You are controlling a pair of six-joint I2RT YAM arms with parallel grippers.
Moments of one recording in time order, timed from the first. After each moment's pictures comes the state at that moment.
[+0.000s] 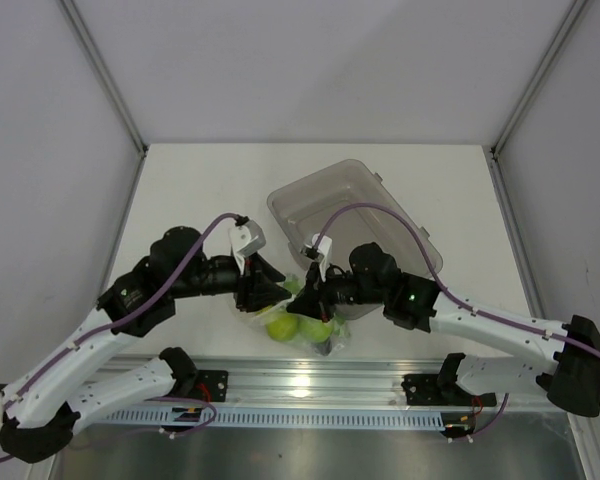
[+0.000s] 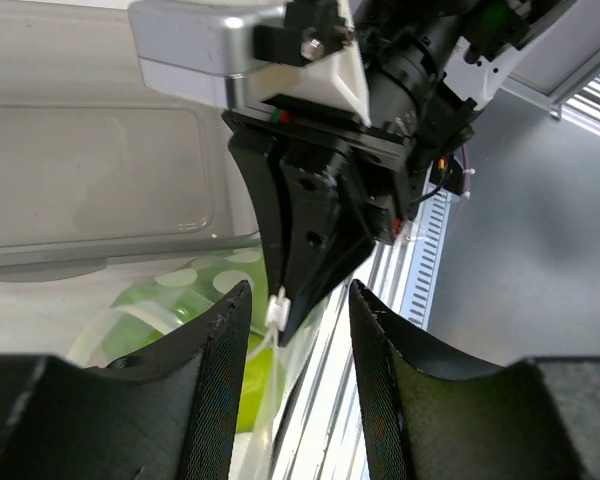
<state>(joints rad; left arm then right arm) -0.82 0.77 1.02 -0.56 0.47 -0.12 1.06 1.14 0.84 0.00 -0.40 0.32</state>
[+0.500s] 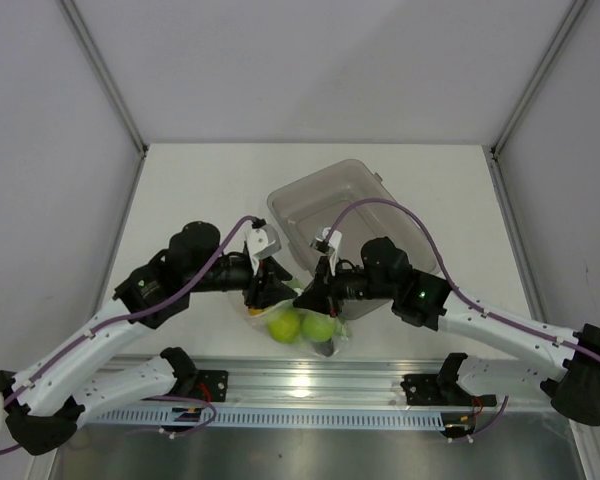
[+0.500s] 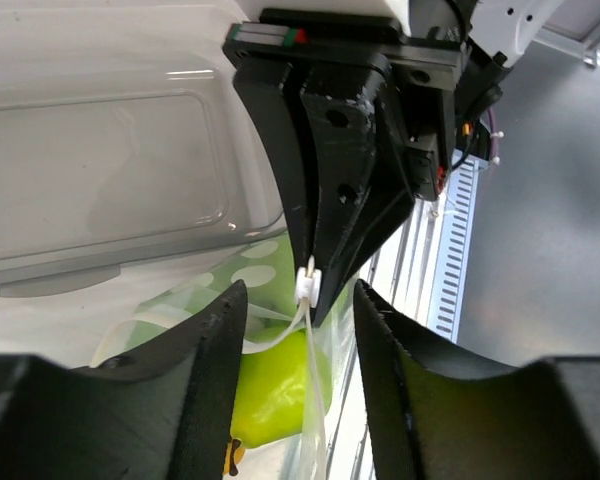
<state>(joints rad) -0.82 0.85 1.01 -0.53 0.49 0.00 1.01 1.09 0.84 -0.03 -0.46 0.32</state>
